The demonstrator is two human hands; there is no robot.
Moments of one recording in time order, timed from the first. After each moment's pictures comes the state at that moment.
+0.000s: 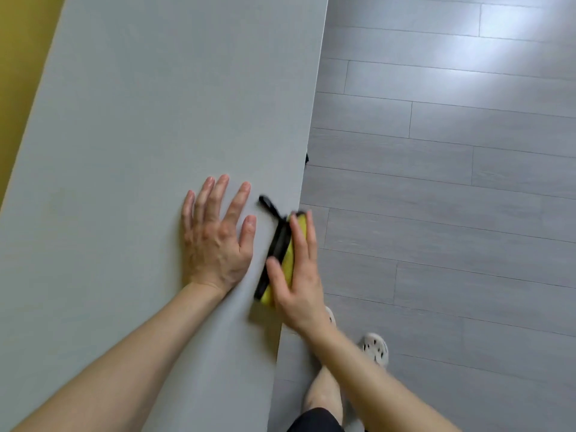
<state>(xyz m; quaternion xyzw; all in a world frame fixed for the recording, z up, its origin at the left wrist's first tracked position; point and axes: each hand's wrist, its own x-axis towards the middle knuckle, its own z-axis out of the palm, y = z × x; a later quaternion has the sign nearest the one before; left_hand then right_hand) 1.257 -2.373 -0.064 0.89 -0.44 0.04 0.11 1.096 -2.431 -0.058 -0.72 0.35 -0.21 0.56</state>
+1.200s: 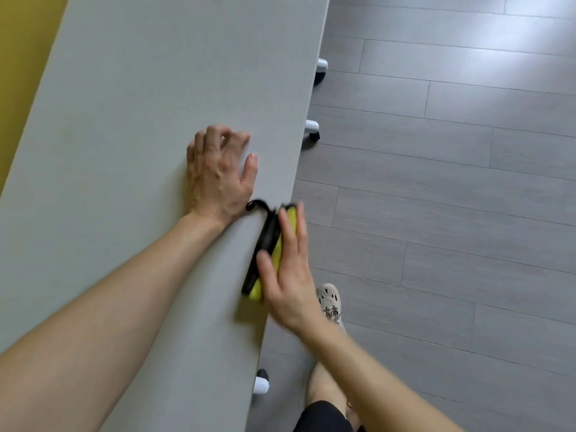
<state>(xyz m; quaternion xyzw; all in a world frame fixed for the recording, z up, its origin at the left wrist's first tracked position) 1.249 -2.366 -0.062 0.89 -0.44 0.08 0.14 1.038 -2.357 -0.063 -0.72 0.30 -0.19 0.59</state>
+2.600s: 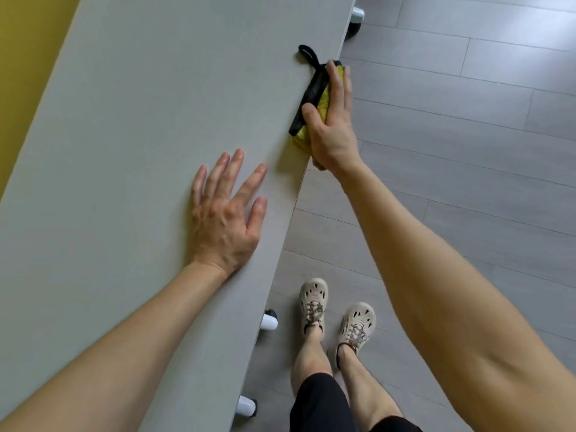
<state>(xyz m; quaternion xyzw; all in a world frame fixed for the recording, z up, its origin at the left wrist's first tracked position) 1.073 -2.130 -0.068 0.90 -0.42 0.04 0.12 1.043 -2.364 -0.073 -0.73 0.33 -0.21 0.56</state>
